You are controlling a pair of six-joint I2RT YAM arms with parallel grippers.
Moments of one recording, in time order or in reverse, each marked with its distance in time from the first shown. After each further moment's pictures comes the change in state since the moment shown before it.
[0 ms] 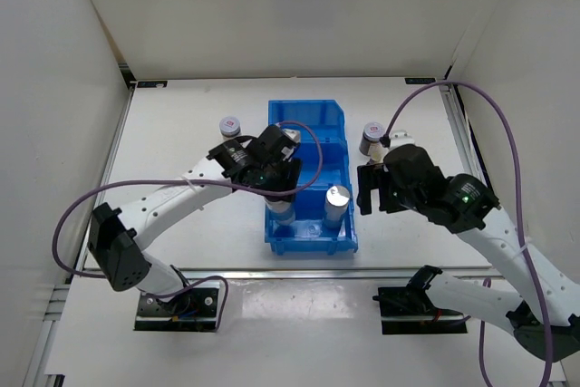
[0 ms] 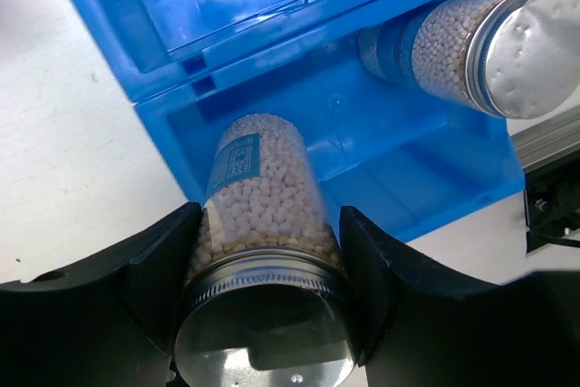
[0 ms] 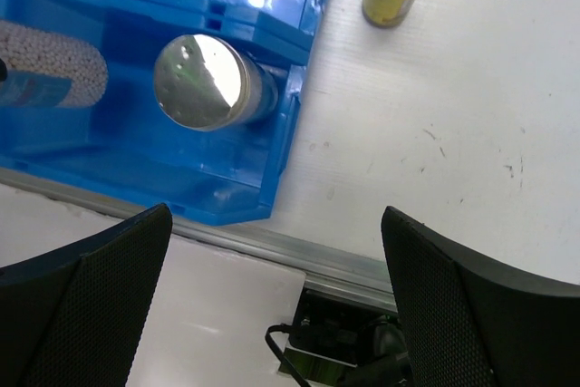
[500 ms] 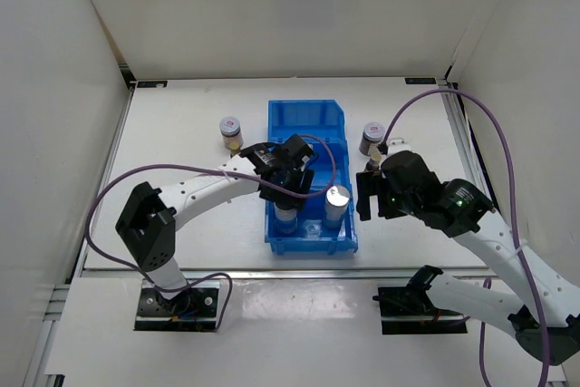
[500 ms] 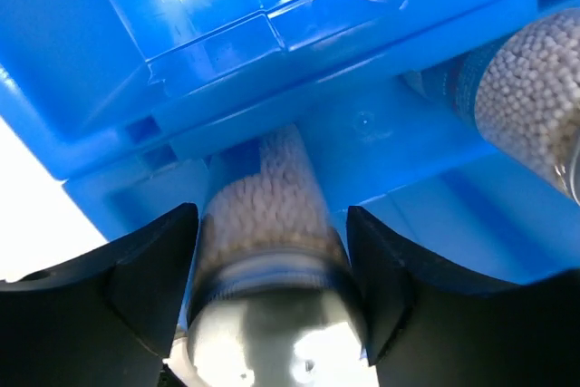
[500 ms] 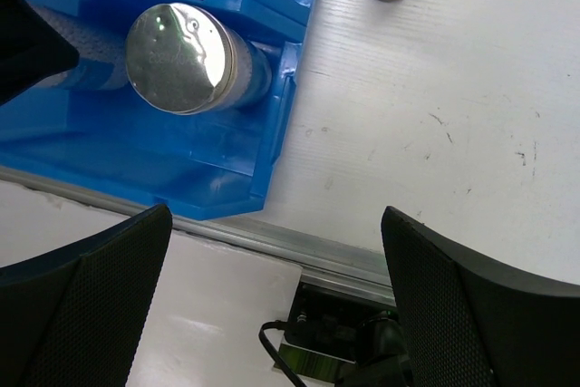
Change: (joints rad) left arm -0.036 0.193 -0.011 0.058 -0.024 0.001; right arm 0.000 -0.032 -0.109 0.029 -0.019 0.010
